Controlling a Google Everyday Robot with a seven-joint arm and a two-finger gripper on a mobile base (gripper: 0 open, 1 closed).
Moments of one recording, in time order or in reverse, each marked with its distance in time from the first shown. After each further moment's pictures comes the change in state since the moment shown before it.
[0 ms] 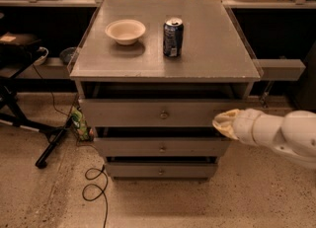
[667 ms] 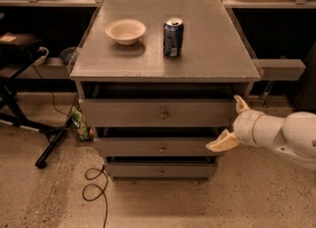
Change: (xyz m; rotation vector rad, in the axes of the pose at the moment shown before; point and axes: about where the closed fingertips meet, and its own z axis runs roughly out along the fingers) arm 0.003 0.002 -0.006 0.004 0.001 0.006
